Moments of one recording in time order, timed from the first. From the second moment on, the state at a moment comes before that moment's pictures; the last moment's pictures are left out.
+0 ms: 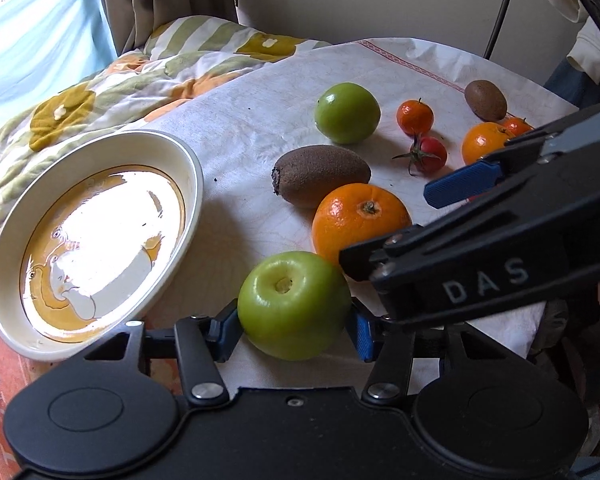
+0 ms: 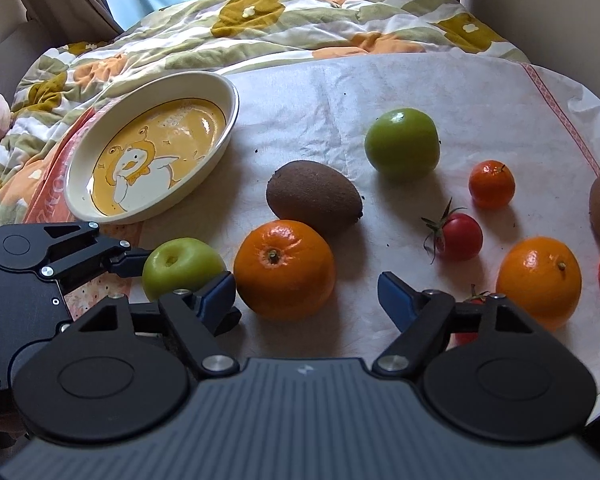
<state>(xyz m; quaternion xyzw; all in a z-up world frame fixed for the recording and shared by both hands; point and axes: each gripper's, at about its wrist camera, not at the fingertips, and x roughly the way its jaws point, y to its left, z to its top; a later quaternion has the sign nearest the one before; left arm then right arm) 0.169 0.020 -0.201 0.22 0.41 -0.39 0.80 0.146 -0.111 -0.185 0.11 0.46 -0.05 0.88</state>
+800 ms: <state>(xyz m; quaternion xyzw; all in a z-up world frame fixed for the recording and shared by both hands) 0.152 0.041 -0.200 0.20 0.42 -0.33 0.83 0.160 -0.105 -0.197 0.08 0.46 -0.01 0.88</state>
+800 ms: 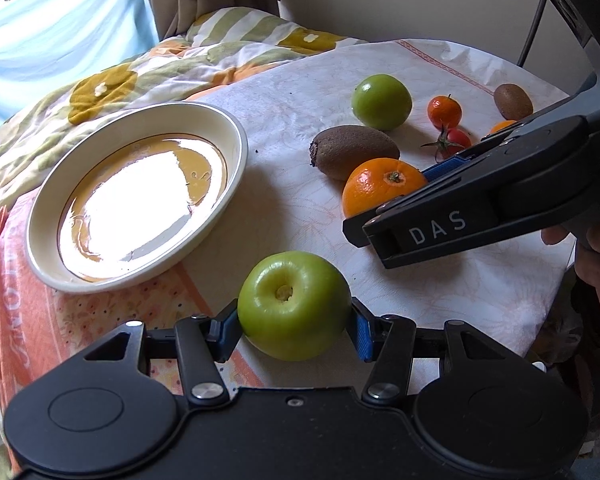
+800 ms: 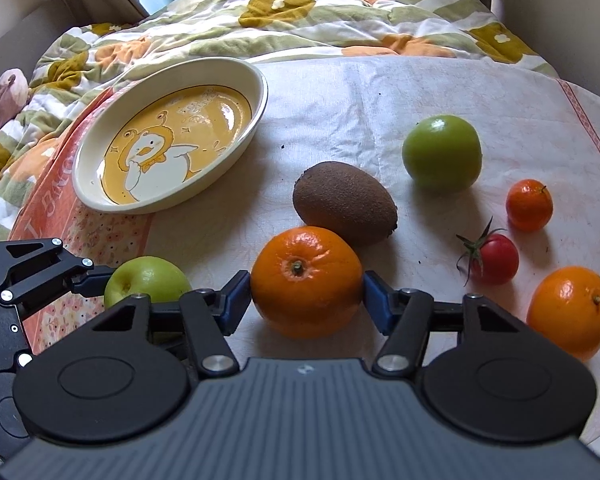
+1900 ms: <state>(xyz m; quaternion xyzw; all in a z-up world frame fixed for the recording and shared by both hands) 0.128 0.052 -0.048 0.09 0.34 -0.07 0.93 0.155 -0.128 -0.038 0.02 0.34 0.20 0.92</state>
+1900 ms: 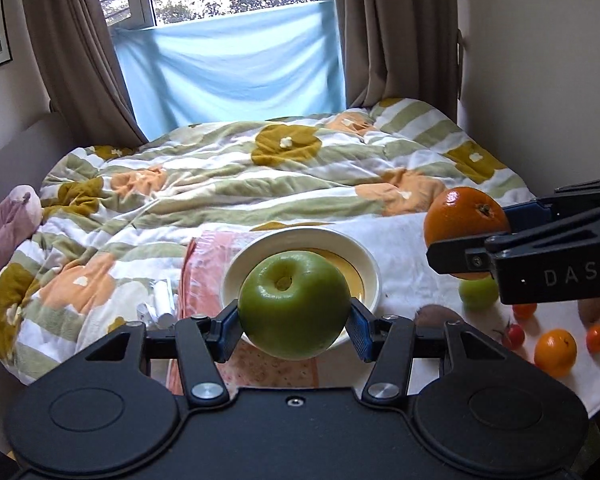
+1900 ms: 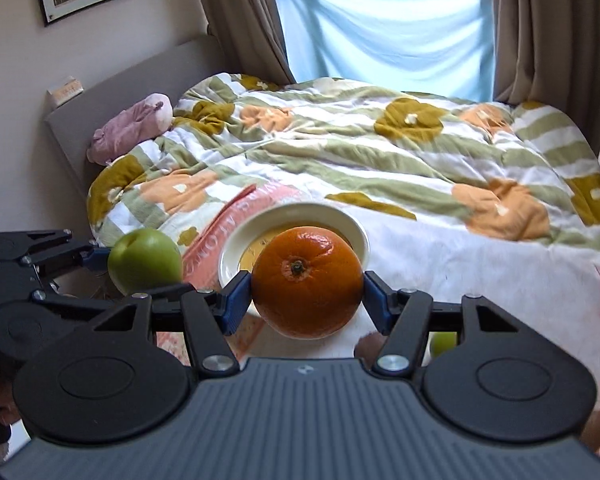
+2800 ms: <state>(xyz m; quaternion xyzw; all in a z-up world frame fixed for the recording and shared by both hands) 0.331 0.084 -0.167 0.17 0.42 -0.18 0.87 0.341 -0.067 -0.126 0.07 0.45 0.08 0.89</state>
